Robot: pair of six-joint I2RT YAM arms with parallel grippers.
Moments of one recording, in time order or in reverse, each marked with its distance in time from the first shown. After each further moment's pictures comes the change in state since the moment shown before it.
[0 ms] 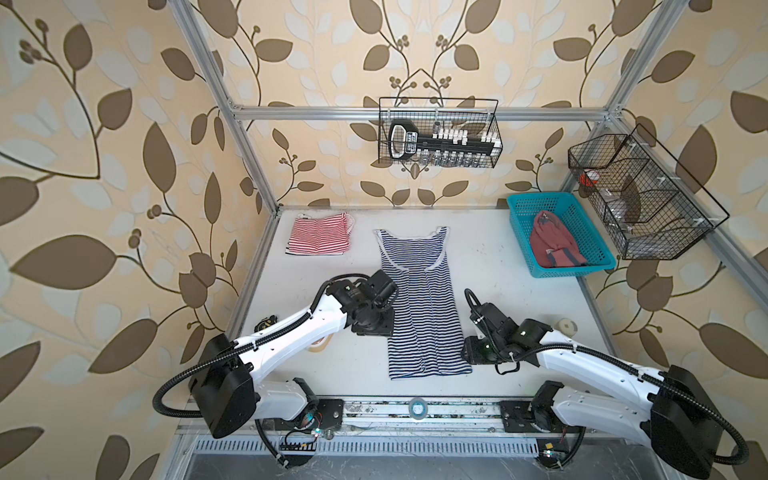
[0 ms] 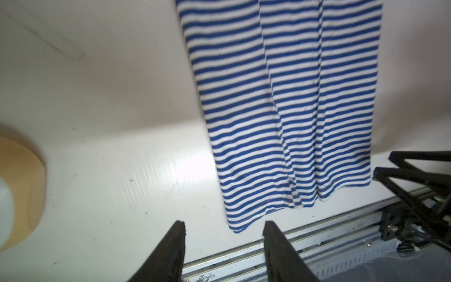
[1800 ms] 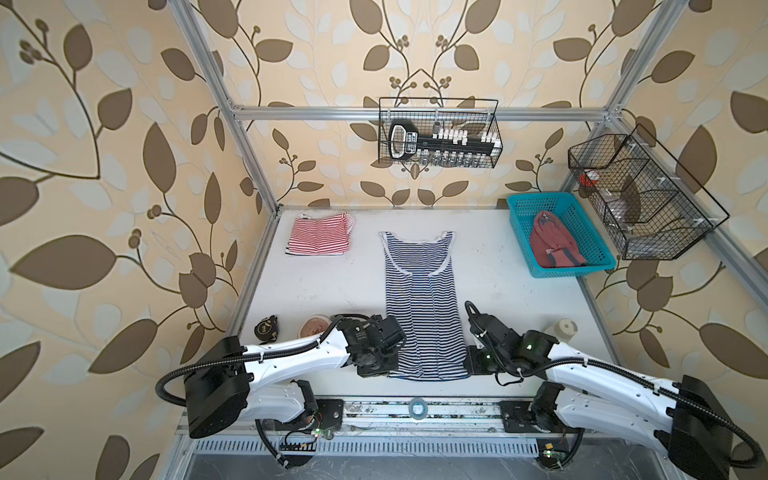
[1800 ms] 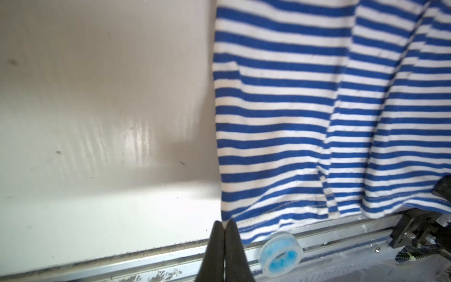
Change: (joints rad) left arm -0.232 -0.048 -0.182 0.158 -0.022 -0.398; right arm 0.114 -0.095 0.027 -0.019 -0.020 0.085
